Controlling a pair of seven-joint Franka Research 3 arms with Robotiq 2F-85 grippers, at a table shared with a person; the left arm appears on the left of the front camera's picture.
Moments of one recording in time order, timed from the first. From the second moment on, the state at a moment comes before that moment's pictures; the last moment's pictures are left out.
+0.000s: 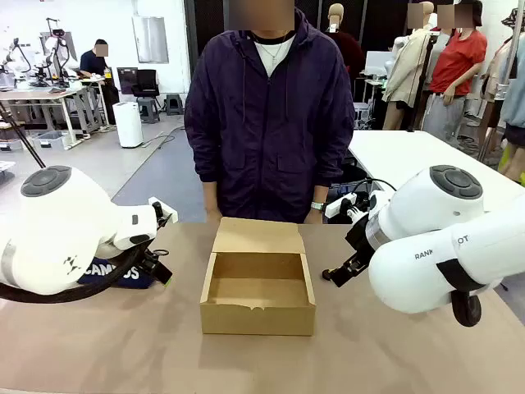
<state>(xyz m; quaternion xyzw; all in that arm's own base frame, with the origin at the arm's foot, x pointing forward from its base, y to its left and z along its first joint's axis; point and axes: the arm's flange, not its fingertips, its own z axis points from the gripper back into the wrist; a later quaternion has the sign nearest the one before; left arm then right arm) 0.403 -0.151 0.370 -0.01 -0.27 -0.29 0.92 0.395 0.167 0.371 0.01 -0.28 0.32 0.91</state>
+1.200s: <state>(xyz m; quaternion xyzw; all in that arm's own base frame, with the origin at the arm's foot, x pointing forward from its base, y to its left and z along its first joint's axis) 0.403 -0.151 0.370 -0.01 -0.27 -0.29 0.92 0.395 0.167 0.371 0.01 -0.28 0.32 0.91</state>
